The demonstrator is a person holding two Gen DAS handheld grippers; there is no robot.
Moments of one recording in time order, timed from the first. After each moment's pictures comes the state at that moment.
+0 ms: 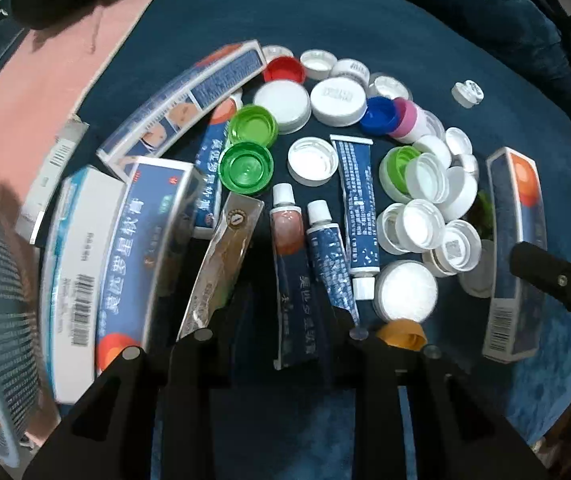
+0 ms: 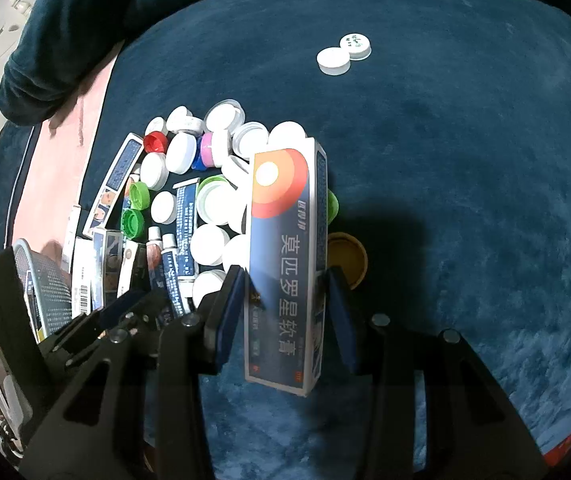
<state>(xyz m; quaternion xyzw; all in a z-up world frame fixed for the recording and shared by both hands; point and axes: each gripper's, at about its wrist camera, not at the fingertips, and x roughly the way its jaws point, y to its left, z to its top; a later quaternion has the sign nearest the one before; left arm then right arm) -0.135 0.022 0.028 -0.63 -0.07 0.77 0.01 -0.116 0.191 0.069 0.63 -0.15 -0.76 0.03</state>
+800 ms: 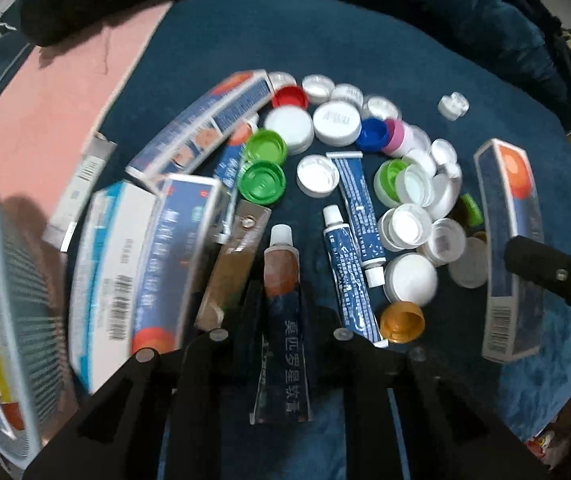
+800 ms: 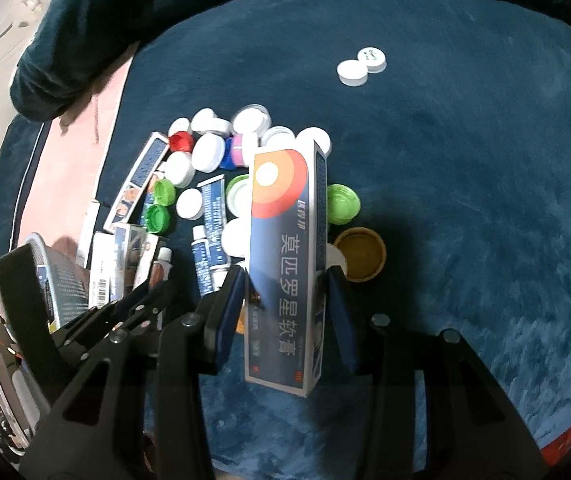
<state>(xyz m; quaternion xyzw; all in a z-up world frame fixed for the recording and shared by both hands) -0.111 0.019 0.069 -0.60 -0.06 0.80 0.01 -0.107 0.169 0.096 0.62 -0.14 -0.77 0.04</state>
